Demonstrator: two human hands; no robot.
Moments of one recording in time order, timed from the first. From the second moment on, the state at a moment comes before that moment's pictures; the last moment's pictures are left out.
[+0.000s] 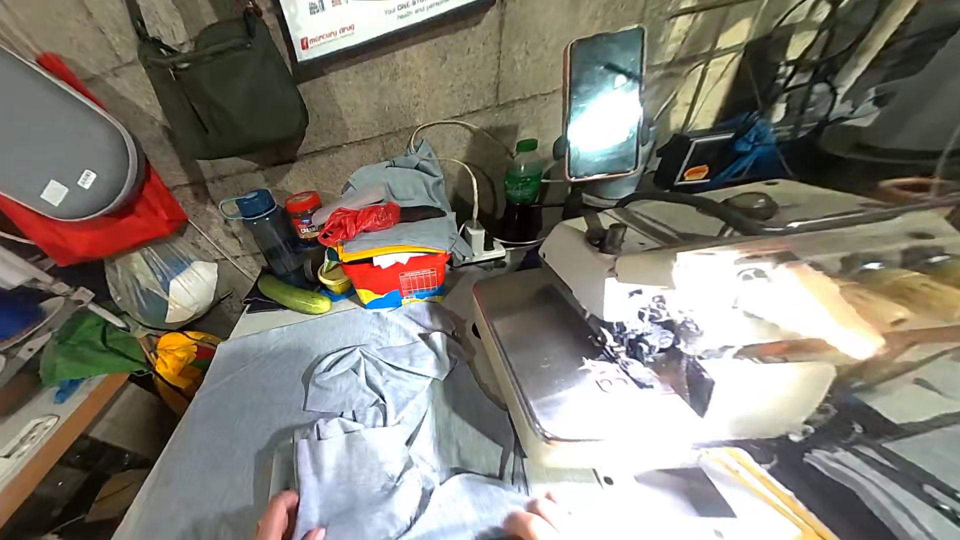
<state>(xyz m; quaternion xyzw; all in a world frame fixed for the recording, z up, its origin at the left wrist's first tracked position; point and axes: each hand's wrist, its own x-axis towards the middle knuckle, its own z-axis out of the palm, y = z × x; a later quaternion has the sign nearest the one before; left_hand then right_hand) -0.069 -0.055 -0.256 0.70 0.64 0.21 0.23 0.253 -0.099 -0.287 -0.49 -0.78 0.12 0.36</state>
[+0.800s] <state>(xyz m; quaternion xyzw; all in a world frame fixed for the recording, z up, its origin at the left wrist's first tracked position) -0.040 0.015 -0.256 0.84 0.37 0.38 0.13 0.205 -0.042 -0.275 -0.45 -0.74 0.19 0.46</state>
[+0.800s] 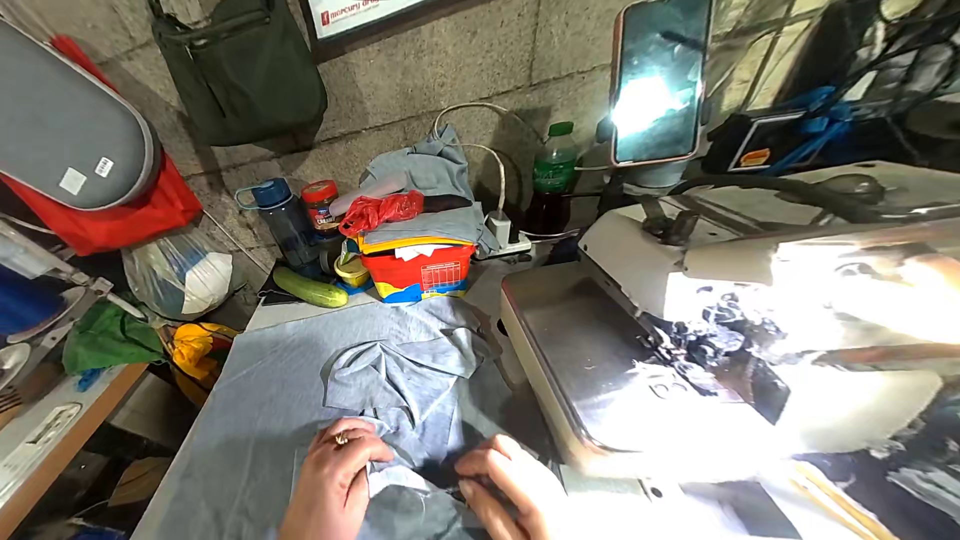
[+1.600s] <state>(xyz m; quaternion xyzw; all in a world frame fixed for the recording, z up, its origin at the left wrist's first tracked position) -0.025 0.010 -0.214 0.80 0.32 0.40 0.31 0.174 0.018 -0.244 -0.39 -0.47 0.63 0.48</state>
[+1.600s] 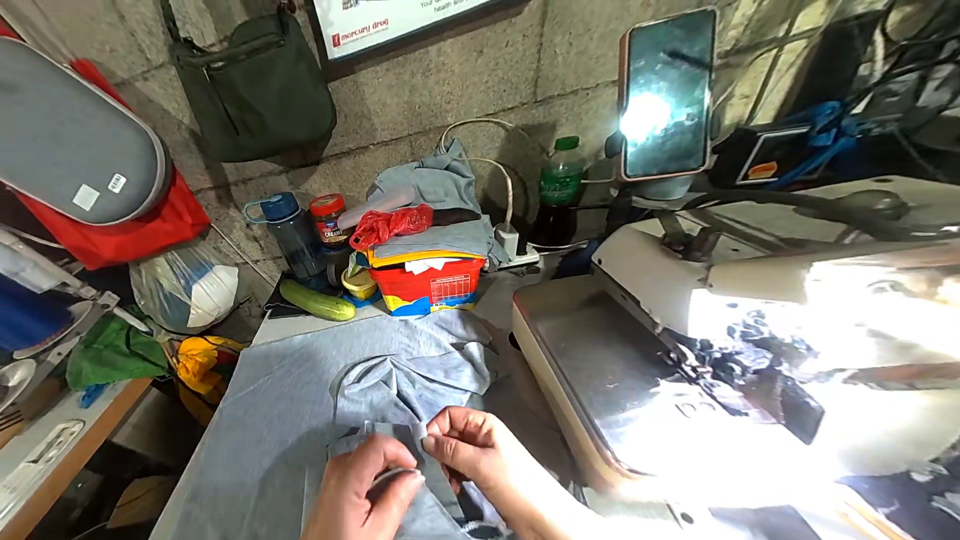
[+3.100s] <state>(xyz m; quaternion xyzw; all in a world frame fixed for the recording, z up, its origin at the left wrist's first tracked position) 0.015 -0.042 -0.116 0.91 0.13 0.36 0.16 0.253 -0.150 -0.205 -0.46 -0.82 0.16 0.31</state>
